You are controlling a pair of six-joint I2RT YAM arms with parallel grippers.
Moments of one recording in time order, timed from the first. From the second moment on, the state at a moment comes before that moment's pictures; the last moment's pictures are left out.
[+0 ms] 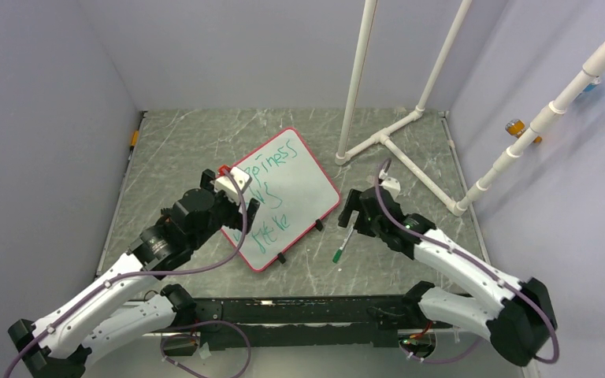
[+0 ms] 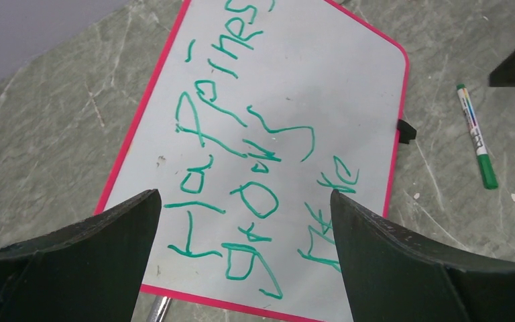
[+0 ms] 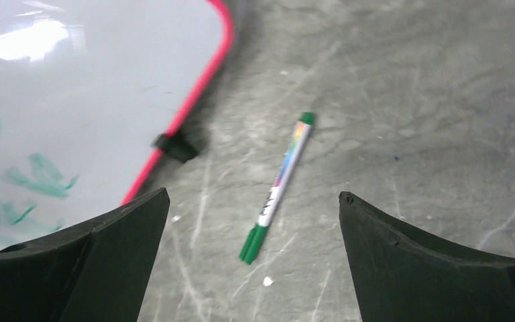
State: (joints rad) left arm -0.78 0.76 0.79 -0.38 -0.26 0.05; right arm 0.65 1.05 0.66 -0.48 0.31 0.84
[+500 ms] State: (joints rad) left arm -0.78 0.66 0.91 -0.56 -0.41 -0.03; right arm 0.65 0.77 0.86 -0.50 0.07 0.61
